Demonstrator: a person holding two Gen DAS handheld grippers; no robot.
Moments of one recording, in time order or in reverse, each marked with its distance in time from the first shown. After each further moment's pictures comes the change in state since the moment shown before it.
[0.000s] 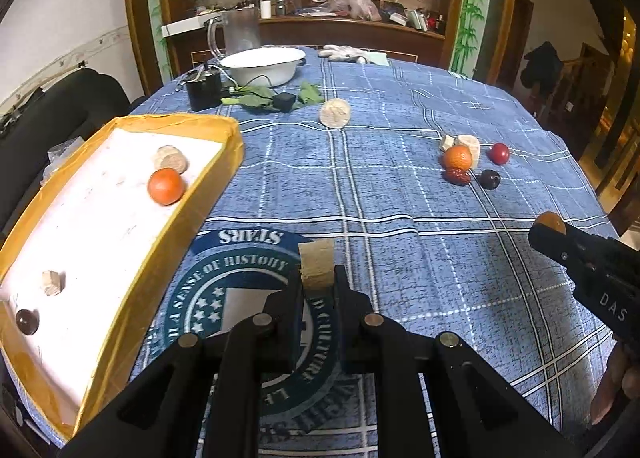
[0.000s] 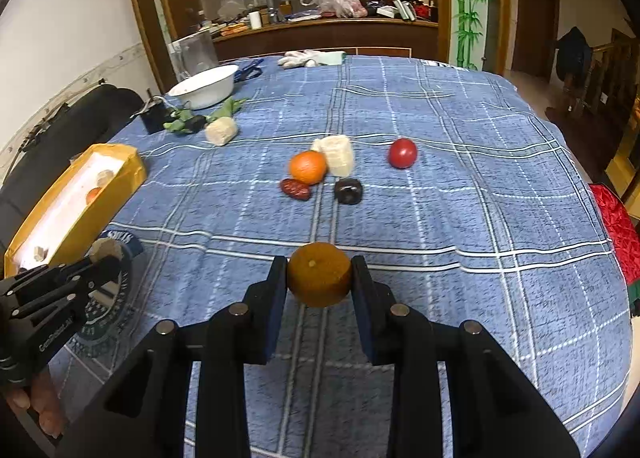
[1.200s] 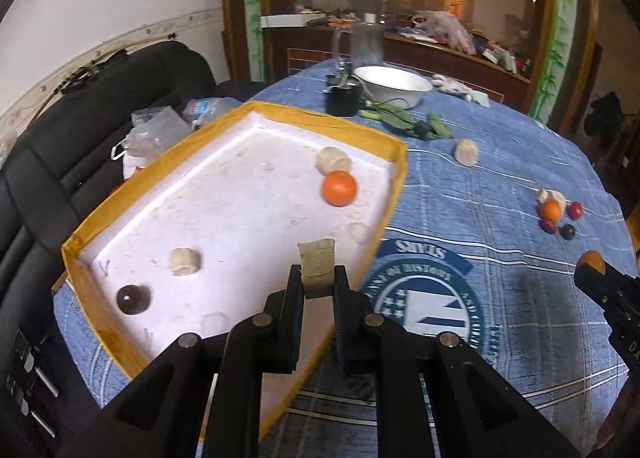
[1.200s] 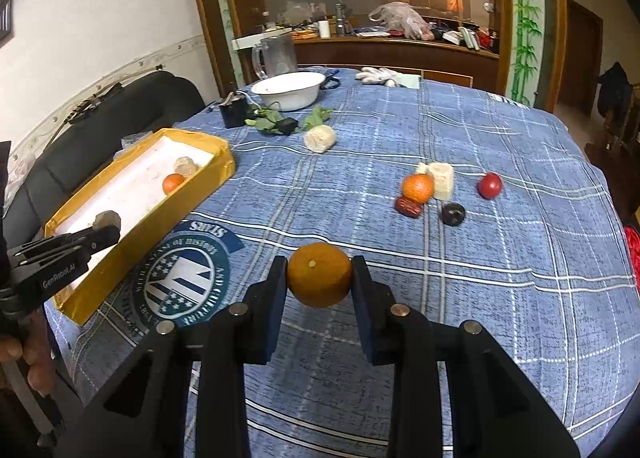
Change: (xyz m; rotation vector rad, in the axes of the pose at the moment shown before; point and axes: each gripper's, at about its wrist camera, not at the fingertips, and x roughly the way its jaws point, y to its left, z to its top) left arm -0.035 0.108 -0.005 -0.198 -0.029 0.199; right arm -0.021 0.078 -0.001 -0.129 -0.042 0.135
